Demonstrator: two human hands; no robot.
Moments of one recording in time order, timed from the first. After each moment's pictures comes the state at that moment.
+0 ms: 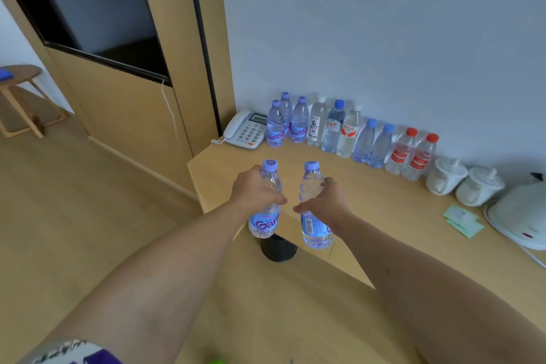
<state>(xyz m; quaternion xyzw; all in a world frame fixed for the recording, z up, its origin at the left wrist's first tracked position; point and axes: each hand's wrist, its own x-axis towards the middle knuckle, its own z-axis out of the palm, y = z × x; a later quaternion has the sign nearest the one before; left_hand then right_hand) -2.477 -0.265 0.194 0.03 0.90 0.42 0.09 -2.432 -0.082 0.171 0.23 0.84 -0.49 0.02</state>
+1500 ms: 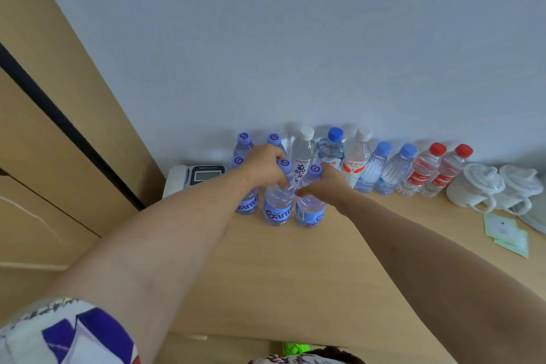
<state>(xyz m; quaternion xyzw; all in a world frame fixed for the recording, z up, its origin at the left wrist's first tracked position) -2.889 -0.127 0.180 0.36 0.88 0.22 0.21 -2.761 -0.003 0.145 0.39 0.81 -0.44 0.01</state>
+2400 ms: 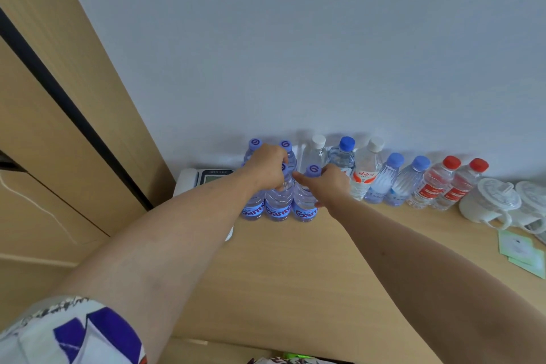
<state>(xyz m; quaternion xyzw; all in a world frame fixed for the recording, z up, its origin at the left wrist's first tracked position) -2.900 -0.135 0.194 0.40 0.90 0.12 0.16 -2.789 -0.019 0.147 0.45 0.77 -0.44 -0.08</state>
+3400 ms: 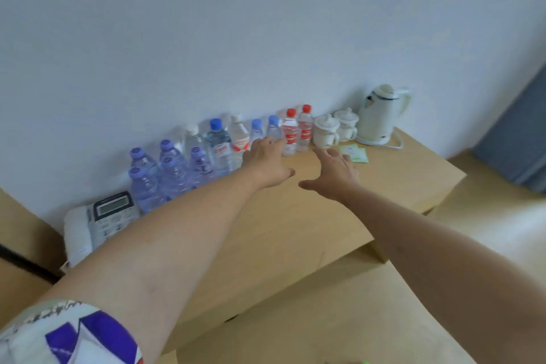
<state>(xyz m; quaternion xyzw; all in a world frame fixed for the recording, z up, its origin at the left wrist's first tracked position) -2.666 -0.078 0.218 0.62 0.77 0.14 0.10 -2.496 -0.030 0.200 0.55 0.82 -0.15 -0.08</state>
